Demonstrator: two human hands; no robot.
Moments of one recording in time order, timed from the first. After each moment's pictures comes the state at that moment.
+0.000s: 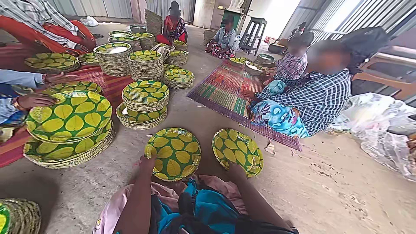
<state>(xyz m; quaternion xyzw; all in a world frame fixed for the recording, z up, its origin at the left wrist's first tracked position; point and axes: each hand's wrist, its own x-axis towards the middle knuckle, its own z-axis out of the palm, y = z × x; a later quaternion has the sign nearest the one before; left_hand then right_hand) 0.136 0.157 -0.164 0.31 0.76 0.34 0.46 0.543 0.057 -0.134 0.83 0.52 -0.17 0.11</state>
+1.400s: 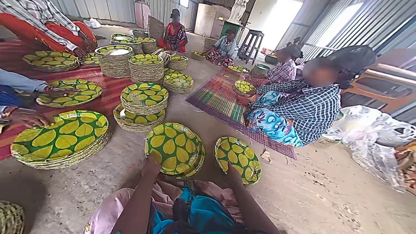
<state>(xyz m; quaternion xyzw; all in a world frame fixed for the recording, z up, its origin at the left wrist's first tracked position) 0.171 0.151 -0.146 0.53 0.77 0.12 0.33 0.549 0.060 -0.137 0.85 0.49 -0.17 0.02</state>
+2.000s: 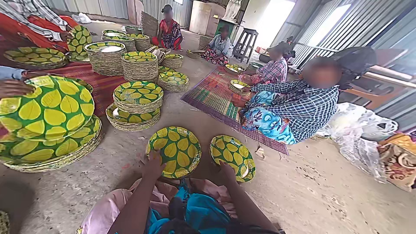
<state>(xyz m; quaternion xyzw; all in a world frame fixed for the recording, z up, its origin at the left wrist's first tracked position) 0.189 0.142 -0.144 0.68 0.70 0.06 0.22 0.537 0.056 -0.131 0.84 0.53 -0.15 0.01</state>
